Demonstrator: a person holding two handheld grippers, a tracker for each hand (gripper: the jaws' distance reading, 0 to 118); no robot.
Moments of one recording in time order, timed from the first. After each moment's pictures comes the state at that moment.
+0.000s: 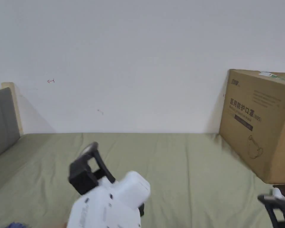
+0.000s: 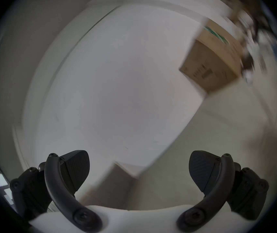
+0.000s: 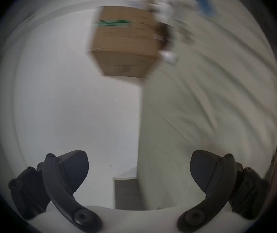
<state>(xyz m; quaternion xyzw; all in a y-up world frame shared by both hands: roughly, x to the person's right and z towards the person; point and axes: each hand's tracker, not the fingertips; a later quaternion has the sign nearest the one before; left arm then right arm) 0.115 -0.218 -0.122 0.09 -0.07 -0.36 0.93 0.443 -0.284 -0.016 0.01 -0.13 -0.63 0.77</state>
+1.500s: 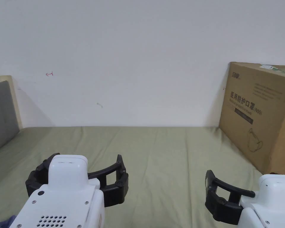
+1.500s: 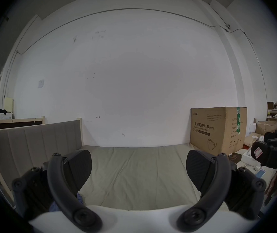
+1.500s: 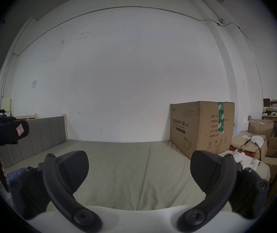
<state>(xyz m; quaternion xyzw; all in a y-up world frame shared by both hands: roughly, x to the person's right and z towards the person) 0.061 -0.212 -0.118 0.03 -0.13 -0.01 0.99 0.337 -0.232 -0.025 0.01 -0.14 -0.01 0.99</state>
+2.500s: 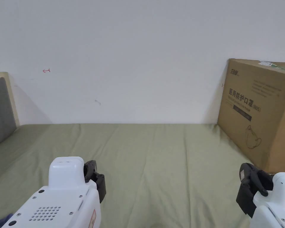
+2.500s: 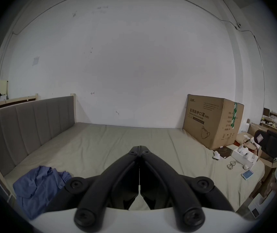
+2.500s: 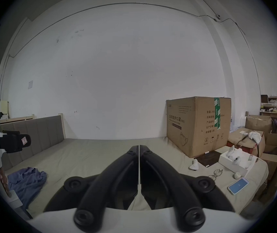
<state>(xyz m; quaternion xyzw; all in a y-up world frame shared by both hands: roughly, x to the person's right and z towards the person) 0.054 -0.220 -0.141 -0.08 -0.16 0.03 0.98 0.352 -0.233 -0.021 0.00 -0.16 -0.02 0.99</state>
